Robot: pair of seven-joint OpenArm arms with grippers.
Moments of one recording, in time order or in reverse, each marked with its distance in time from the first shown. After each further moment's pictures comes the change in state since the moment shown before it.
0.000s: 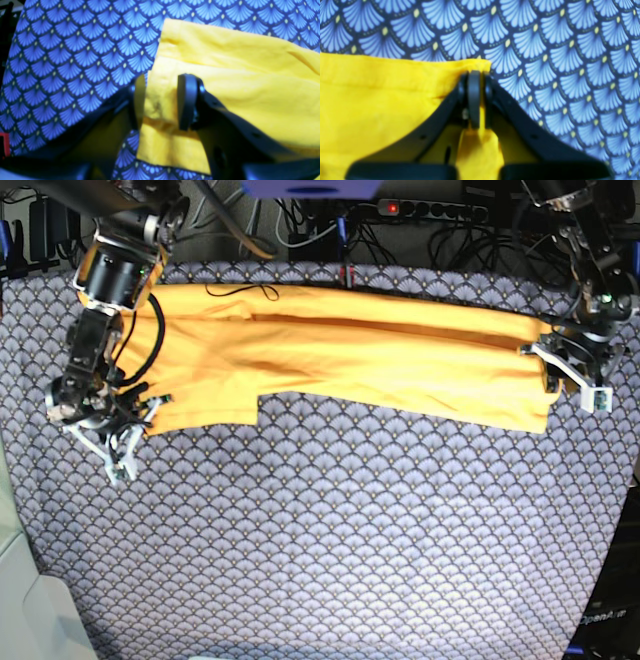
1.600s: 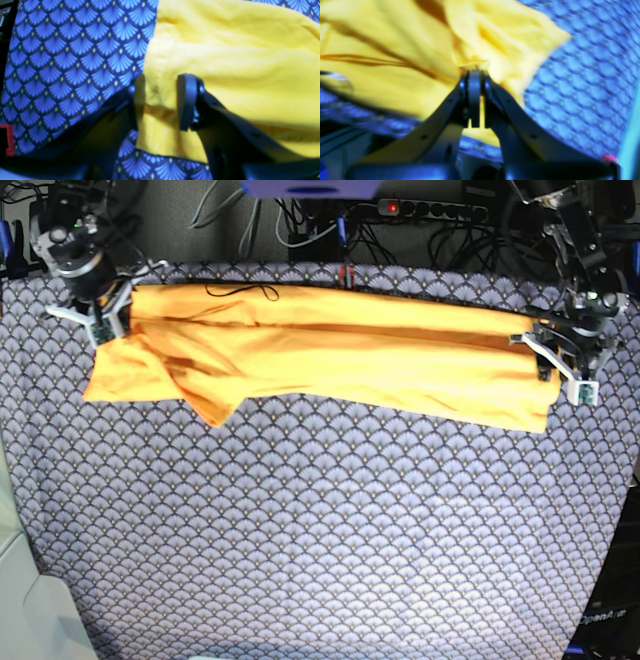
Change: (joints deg) left arm 0.1 2.8 0.0 0.1 8.2 -0.9 -0.2; right arm -41.6 -1.2 2.2 34.7 5.5 0.0 22.2
